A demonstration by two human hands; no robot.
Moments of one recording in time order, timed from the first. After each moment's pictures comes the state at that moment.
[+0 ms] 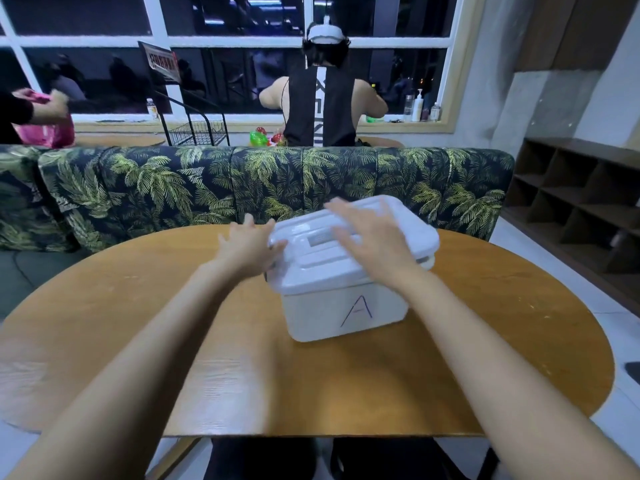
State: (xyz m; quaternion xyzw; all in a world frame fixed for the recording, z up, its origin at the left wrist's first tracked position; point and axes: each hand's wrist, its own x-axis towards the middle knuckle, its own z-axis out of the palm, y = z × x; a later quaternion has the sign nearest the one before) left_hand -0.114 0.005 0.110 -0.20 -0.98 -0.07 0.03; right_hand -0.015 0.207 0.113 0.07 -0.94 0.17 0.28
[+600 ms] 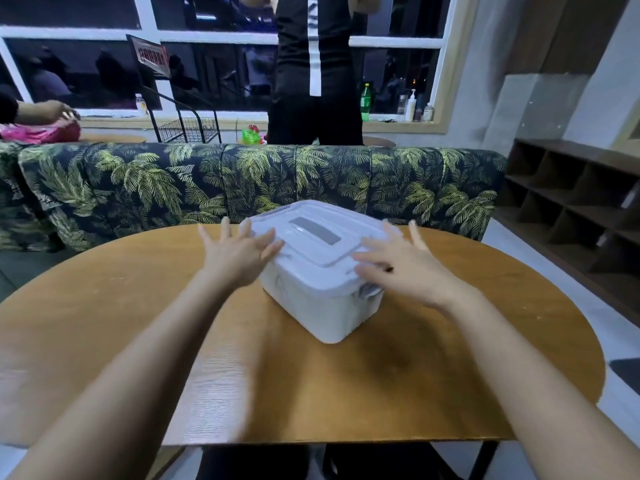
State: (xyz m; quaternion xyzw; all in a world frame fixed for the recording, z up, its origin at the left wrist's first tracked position) left_hand -0.124 0.001 0.089 -0.20 -0.98 0.01 0.07; right_hand 0.024 0.251 0.102 0.03 -0.99 0.08 0.10
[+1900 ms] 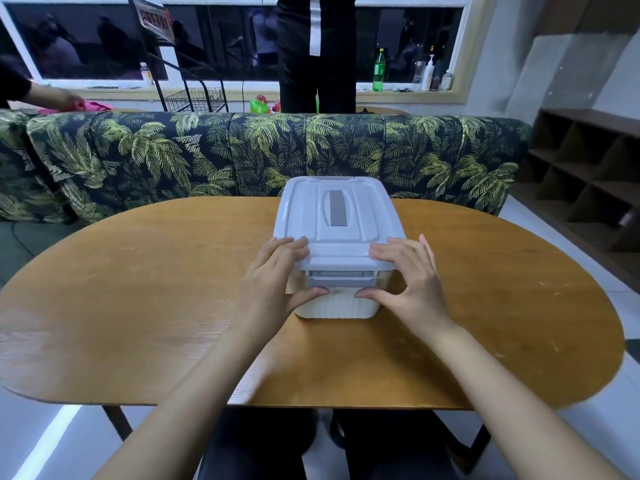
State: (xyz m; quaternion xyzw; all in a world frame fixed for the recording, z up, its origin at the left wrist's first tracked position) left_hand -0.046 0.002 0.012 -0.41 -0.79 -0.31 0.34; right_hand 0.041 0.228 0.010 0.09 -0.87 0.23 0.42
